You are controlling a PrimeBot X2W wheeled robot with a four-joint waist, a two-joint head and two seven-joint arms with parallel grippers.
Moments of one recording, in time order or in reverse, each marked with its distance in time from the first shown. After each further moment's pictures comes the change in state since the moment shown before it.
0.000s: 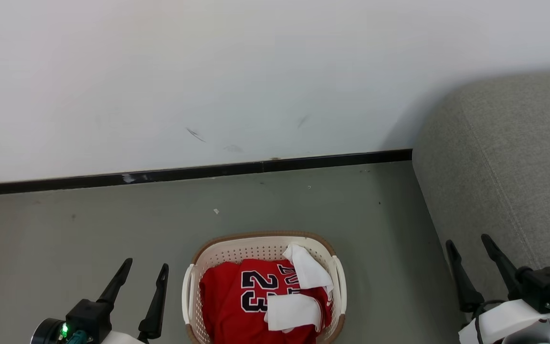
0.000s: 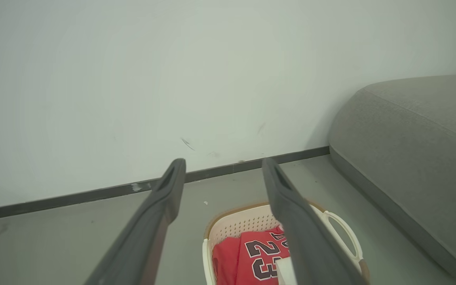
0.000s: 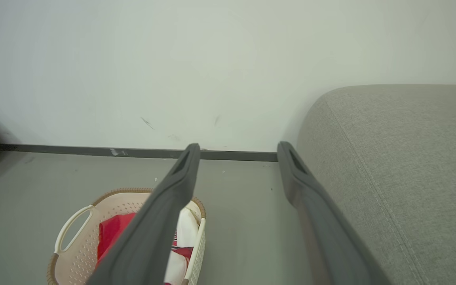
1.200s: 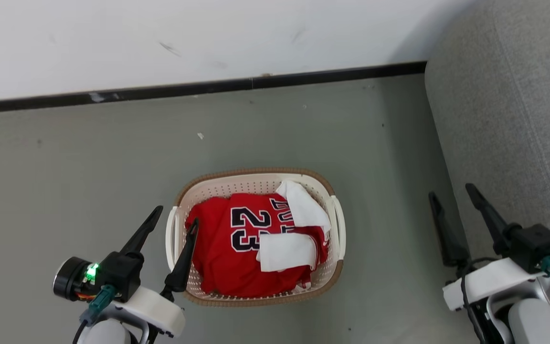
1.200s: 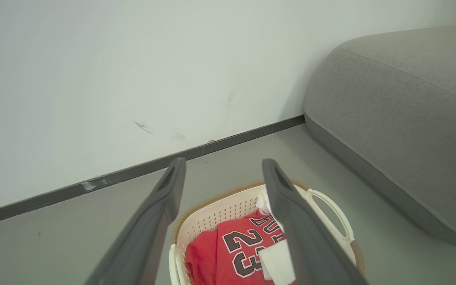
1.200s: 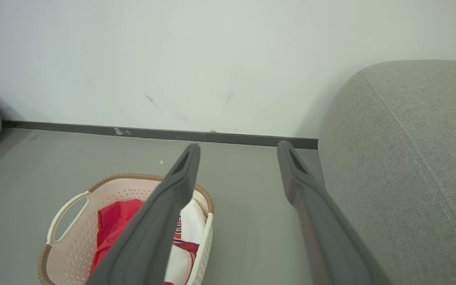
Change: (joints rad) left arm -0.156 -0.009 -0.079 -0.012 0.072 -0.022 0.000; right arm -0.119 0.012 0.052 -0.057 -0.021 0.000 0.000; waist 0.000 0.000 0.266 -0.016
